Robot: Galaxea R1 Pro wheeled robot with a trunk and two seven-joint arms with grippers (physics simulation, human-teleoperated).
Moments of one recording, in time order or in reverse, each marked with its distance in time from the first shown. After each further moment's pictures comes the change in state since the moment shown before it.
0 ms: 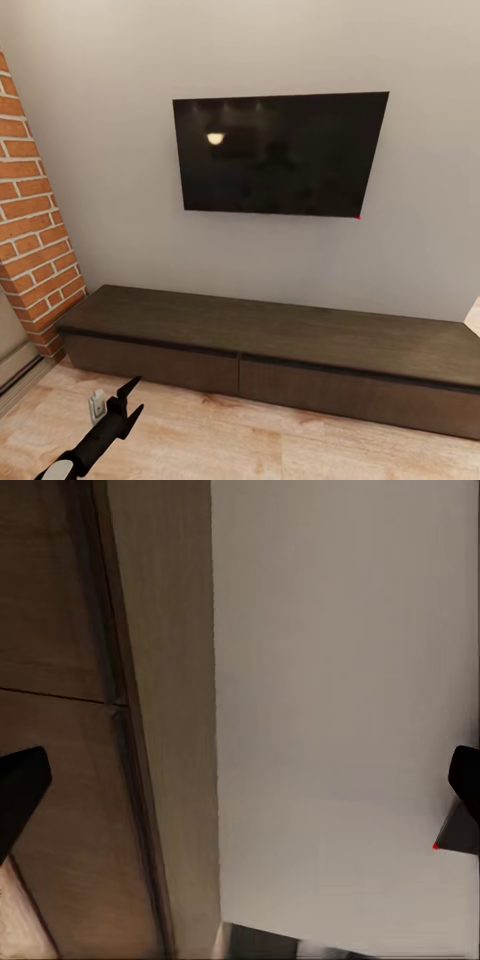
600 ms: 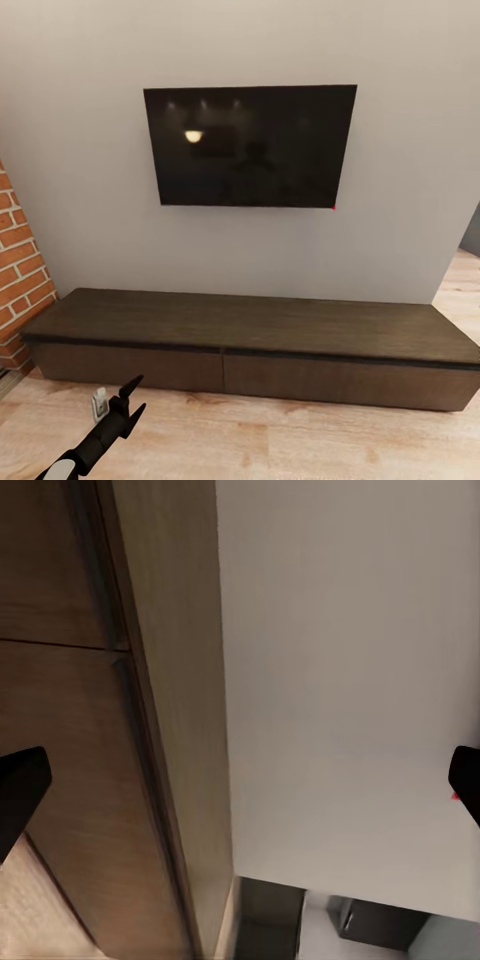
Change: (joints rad) left arm 0.001 0.000 -0.019 -0.001 -0.007 0.000 -0.023; right arm -0.001 0.001 0.001 -0.012 0.000 -0.029 0.011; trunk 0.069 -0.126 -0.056
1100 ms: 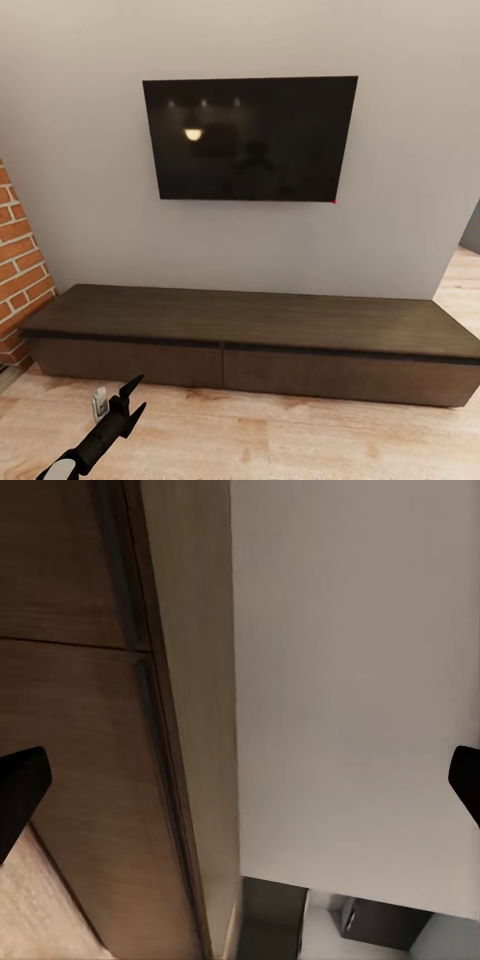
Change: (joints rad) left arm 0.000 -0.002 0.000 -0.004 0.000 -0.001 0.000; right arm -0.003 0.001 -0.001 0.027 0.007 -0.109 0.004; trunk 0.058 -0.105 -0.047
